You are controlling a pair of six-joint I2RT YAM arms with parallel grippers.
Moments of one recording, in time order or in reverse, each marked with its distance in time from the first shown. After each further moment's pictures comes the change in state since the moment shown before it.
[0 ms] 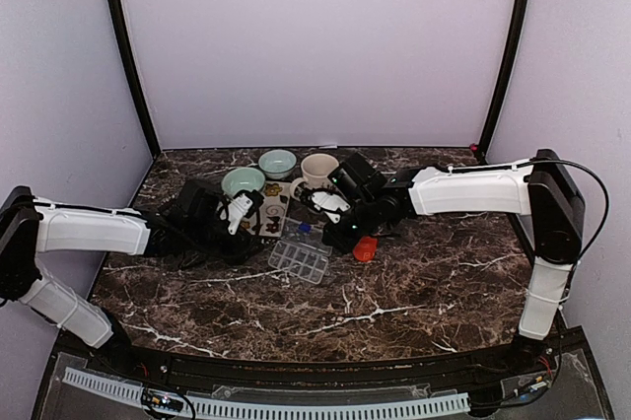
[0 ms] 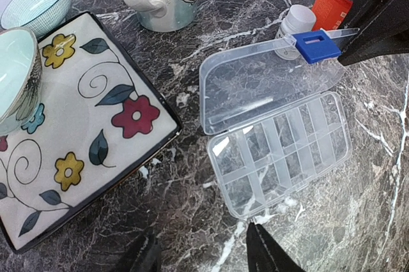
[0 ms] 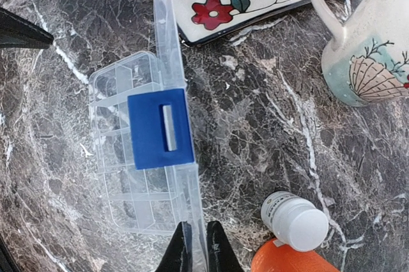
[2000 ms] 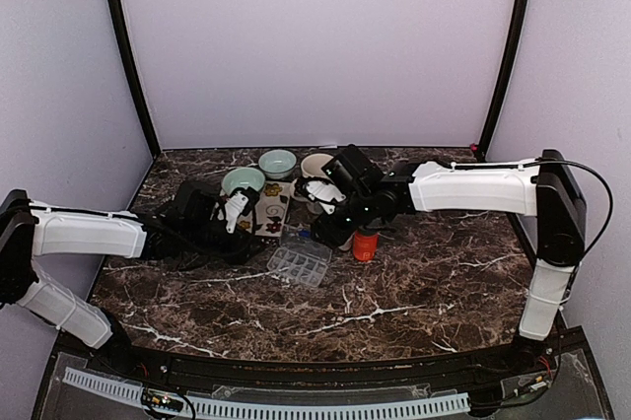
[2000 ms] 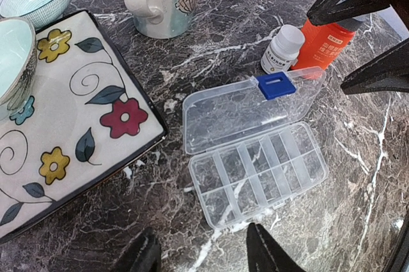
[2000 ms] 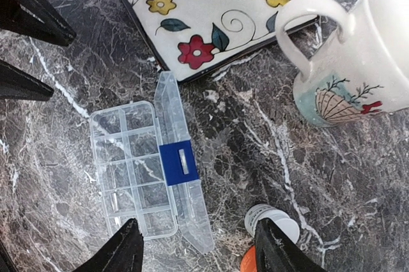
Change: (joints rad) left arm 0.000 -0.035 -0.032 0.046 0.040 -0.126; right arm 0.035 -0.012 0.062 -0.013 0.101 0.030
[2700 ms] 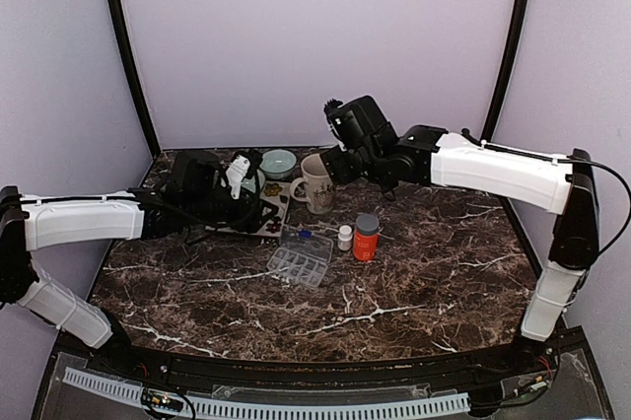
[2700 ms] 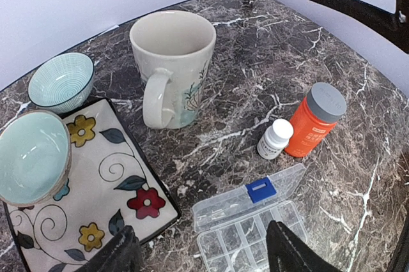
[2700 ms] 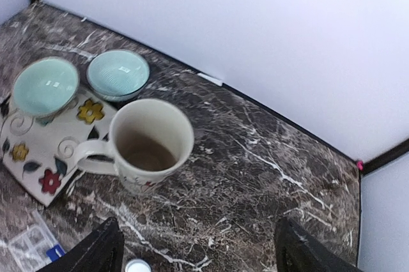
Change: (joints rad) left arm 0.002 0.006 0.172 0.010 -0.041 0.020; right arm 0.006 -0.068 0.192 -0.007 0.577 0.097
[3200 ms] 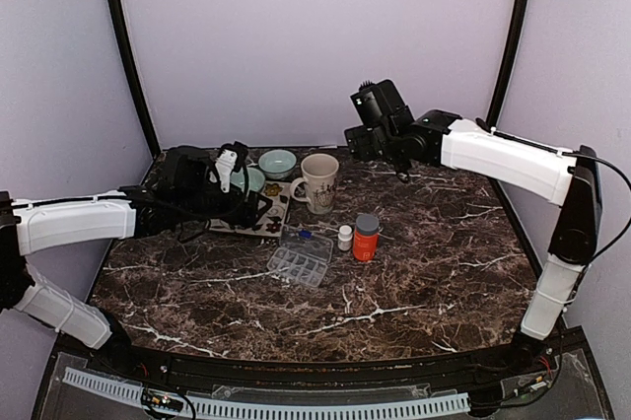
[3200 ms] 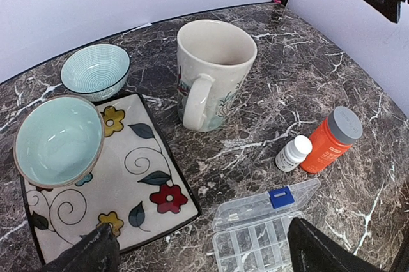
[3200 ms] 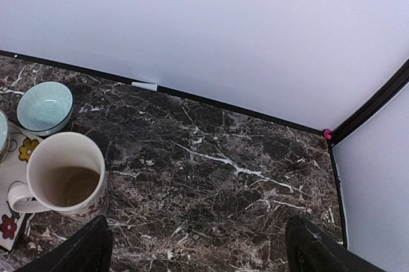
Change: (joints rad) left arm 0.030 -0.040 0.000 -0.029 -0.076 -0.090; right arm -0.120 -0.011 0.024 0.005 0.150 0.093
